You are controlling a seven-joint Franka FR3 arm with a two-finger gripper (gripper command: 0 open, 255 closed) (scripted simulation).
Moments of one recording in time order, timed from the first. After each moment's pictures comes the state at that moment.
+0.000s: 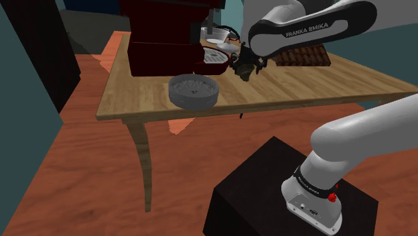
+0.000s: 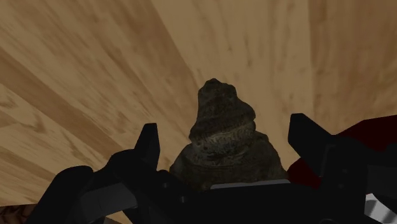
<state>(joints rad) -0.36 -0.57 0.35 -2.50 -0.29 2.16 0.91</state>
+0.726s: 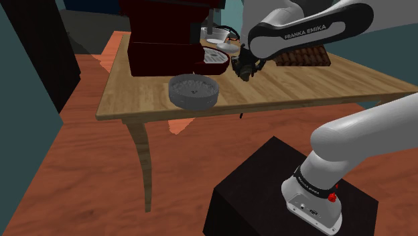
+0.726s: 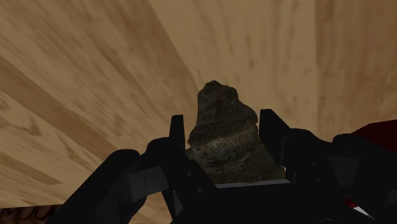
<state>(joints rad) -0.36 -0.55 0.35 -2.51 -0.30 2.18 0.92</state>
